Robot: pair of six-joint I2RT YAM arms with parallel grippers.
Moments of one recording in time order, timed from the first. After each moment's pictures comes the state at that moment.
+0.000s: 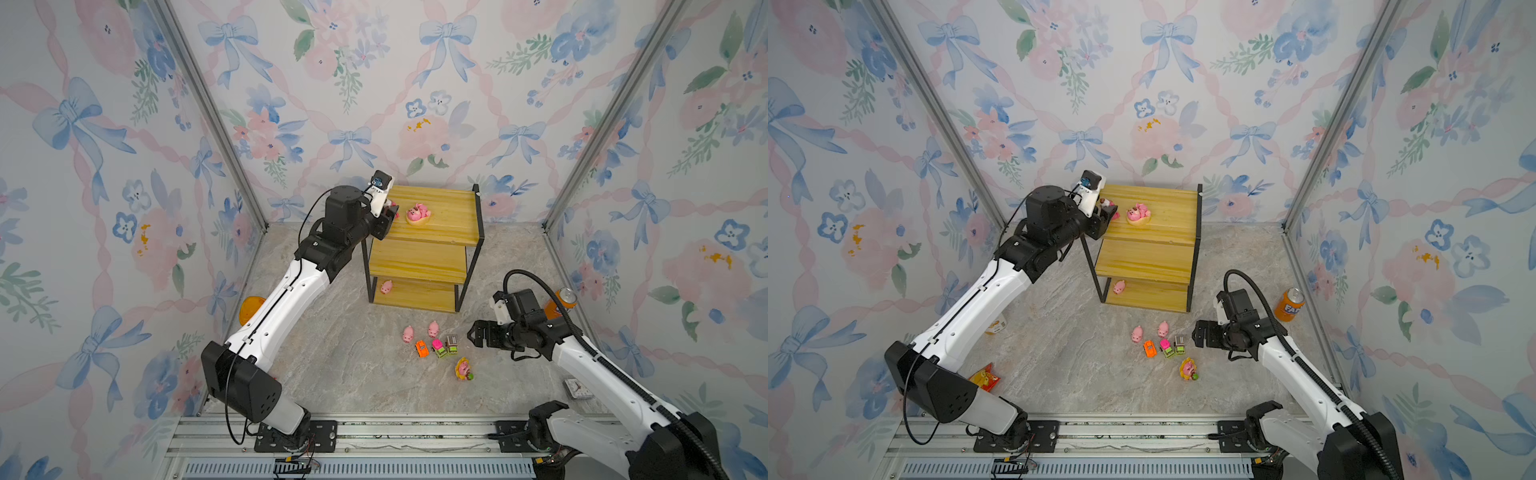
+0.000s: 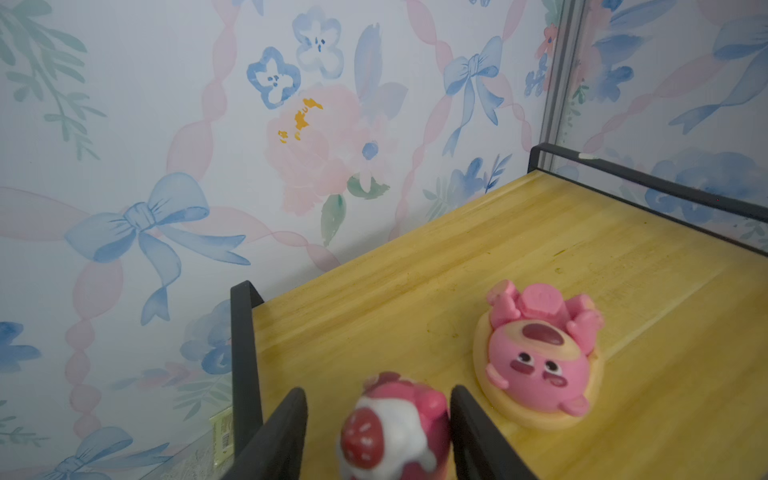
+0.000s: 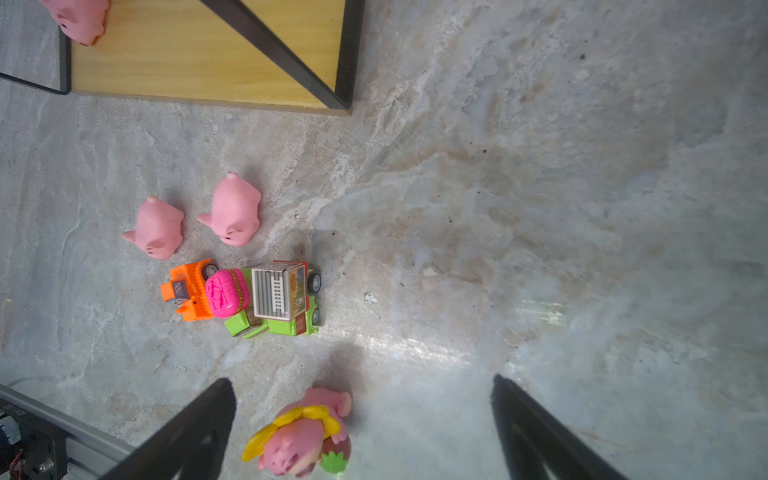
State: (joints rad) left arm -0.46 1.53 1.61 -0.28 0.03 0.21; right arm 0.33 1.06 0.71 -0.73 -0.18 0.38
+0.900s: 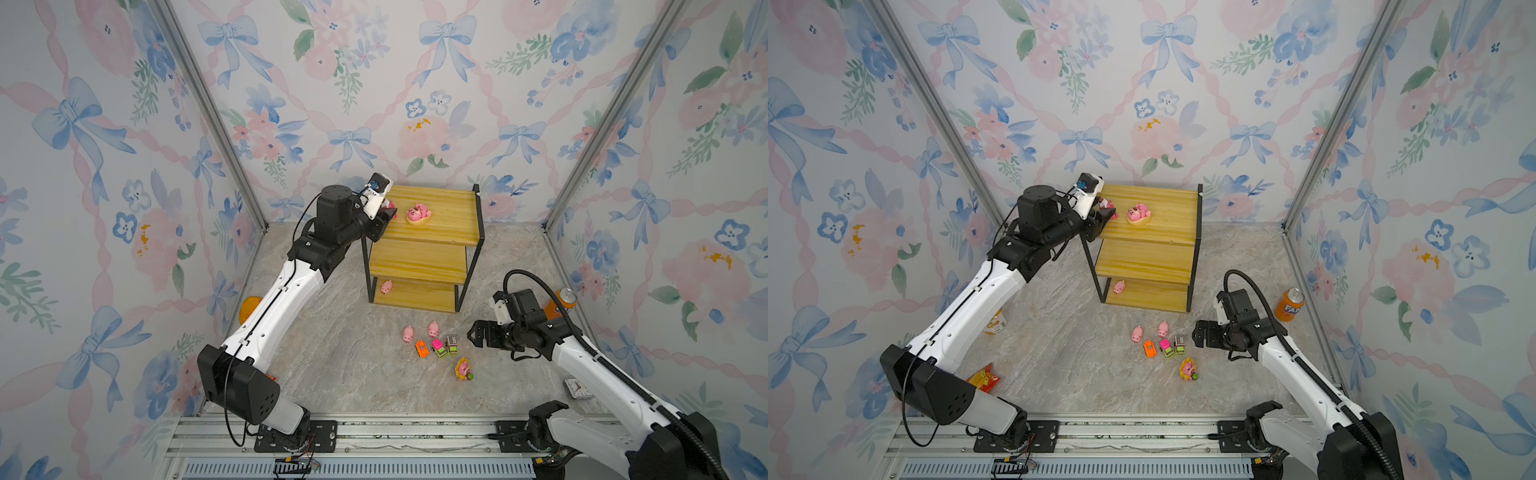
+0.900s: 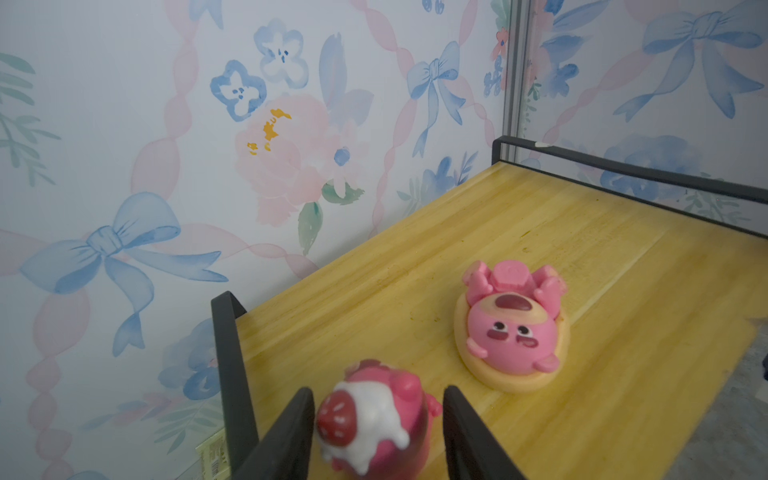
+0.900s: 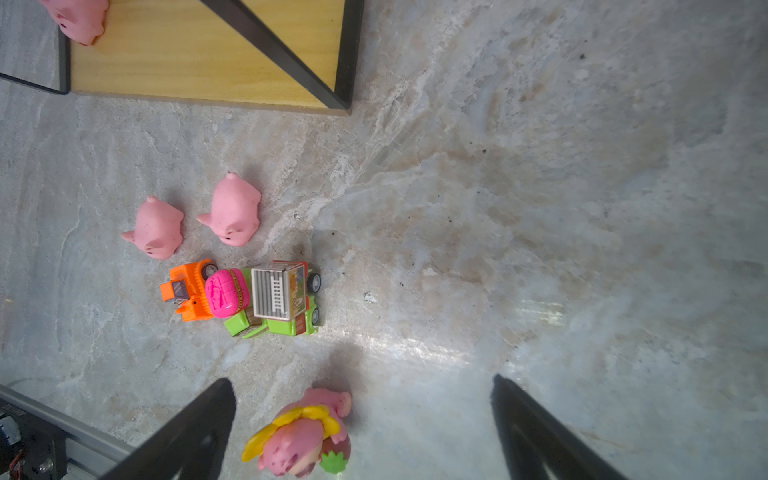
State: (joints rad) left arm -0.42 1.51 1.59 -0.28 0.19 0.27; right arm 0.33 1.06 0.71 -0.73 -0.18 0.38
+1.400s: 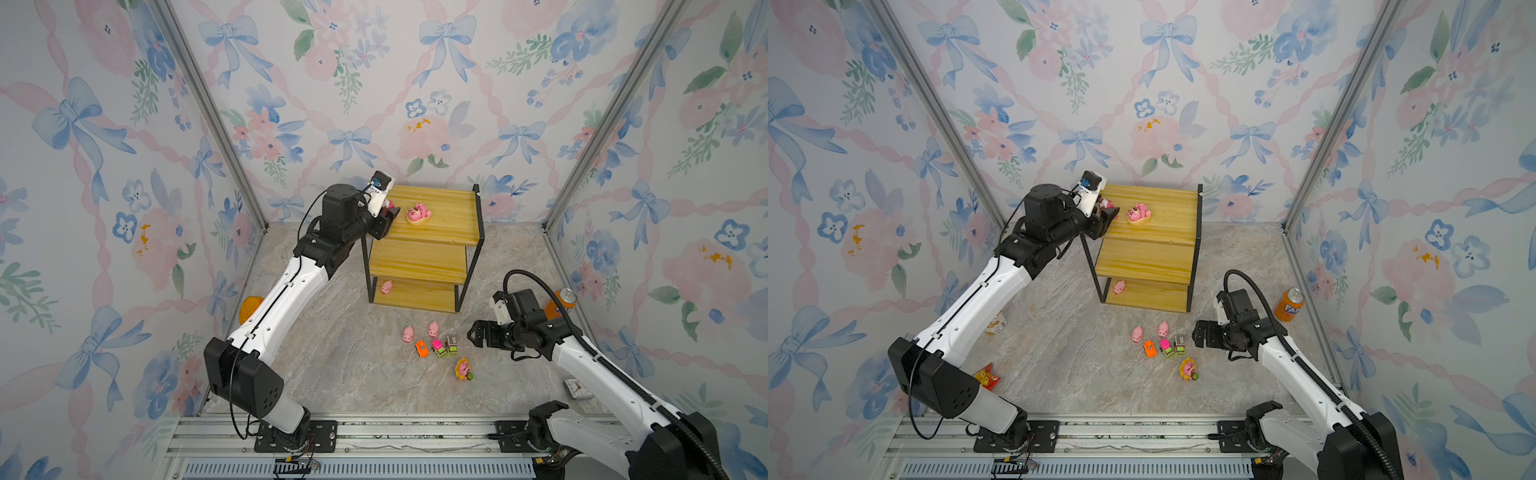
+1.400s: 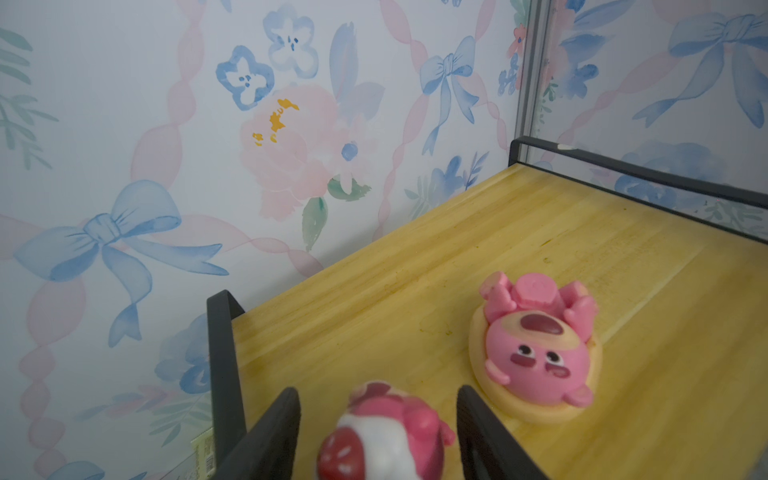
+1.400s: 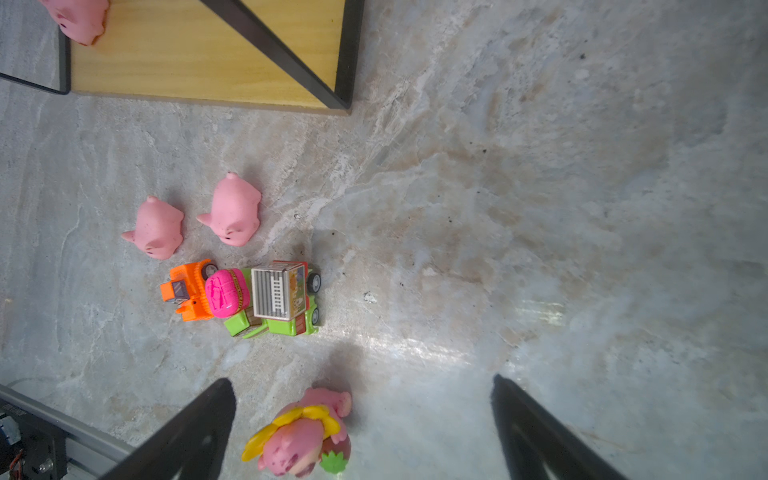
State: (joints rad) left arm -0.44 1.55 1.62 -0.27 0.14 0.23; right arm 0.33 1.06 0.71 -0.73 -0.18 0.38
